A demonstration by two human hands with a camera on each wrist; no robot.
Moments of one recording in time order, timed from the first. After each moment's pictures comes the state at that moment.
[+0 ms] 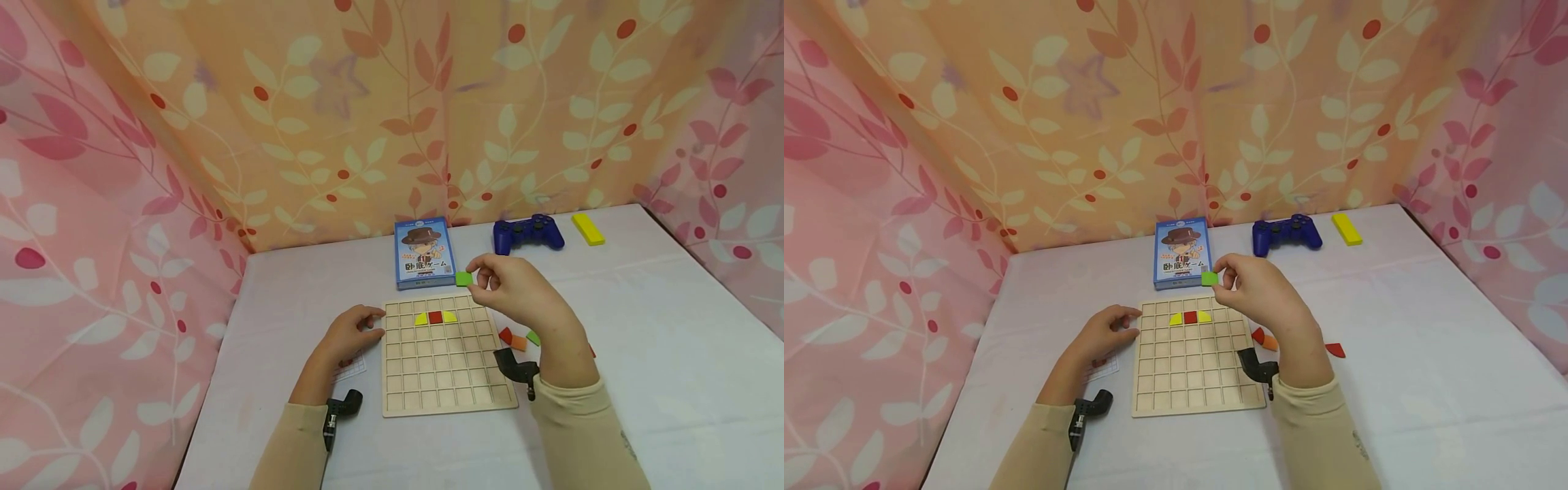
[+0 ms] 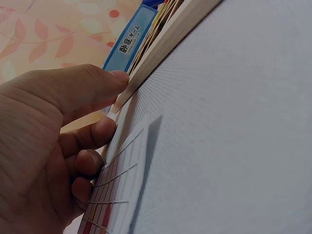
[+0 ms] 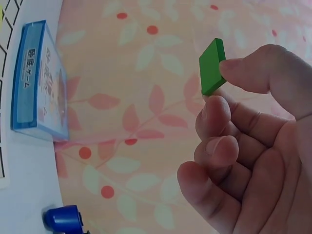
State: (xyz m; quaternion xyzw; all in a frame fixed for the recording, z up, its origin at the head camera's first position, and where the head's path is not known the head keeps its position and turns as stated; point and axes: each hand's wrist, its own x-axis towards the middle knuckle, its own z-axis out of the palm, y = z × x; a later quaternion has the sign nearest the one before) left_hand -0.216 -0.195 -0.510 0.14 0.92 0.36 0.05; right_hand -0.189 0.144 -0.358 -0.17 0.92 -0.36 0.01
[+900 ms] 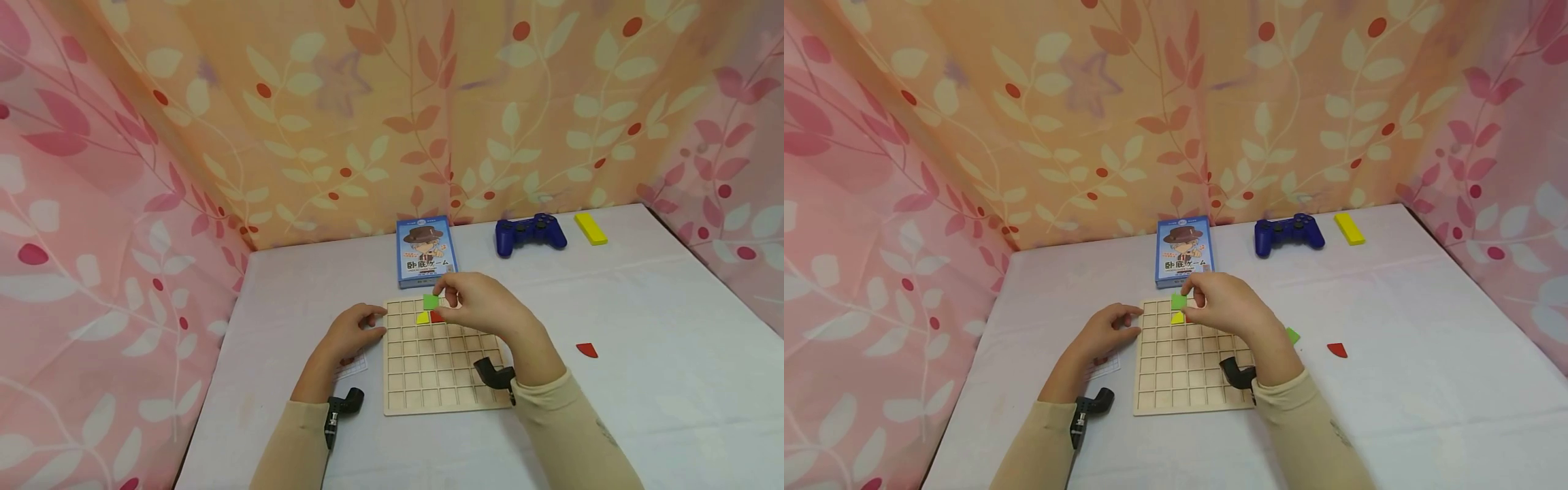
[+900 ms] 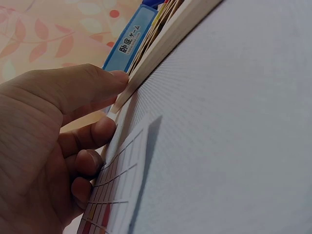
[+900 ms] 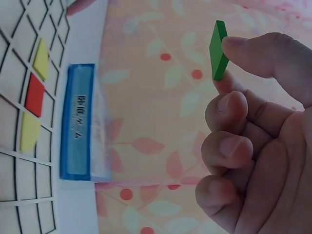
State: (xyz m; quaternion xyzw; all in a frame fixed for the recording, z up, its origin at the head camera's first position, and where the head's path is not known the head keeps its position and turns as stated) left_hand -0.217 -0.196 -0.513 0.15 0.92 0.36 0.04; right_hand -0.197 0.100 -0.386 -0.25 0.91 -0.33 0.05
